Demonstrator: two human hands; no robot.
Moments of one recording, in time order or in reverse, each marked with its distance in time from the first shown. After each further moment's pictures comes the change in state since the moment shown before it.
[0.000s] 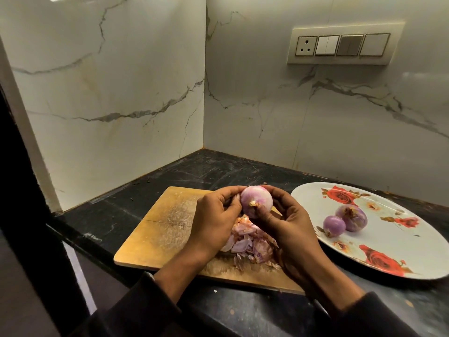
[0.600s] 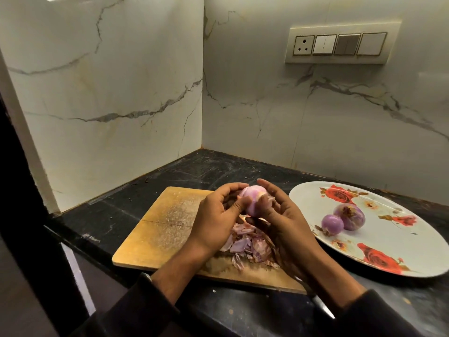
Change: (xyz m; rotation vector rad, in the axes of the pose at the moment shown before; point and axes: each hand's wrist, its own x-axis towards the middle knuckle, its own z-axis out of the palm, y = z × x) left_hand -0.001 0.006 0.001 -0.142 -0.102 -0.087; right_hand 0.000 -0.006 0.003 0.082 -0.094 0.080
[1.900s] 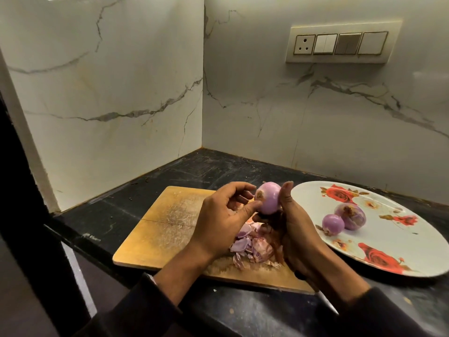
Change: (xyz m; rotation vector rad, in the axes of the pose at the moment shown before) left_hand -0.001 0.000 0.003 0.199 0.031 0.243; right_hand 0.005 -0.003 -0.003 -0.060 0.154 0.177
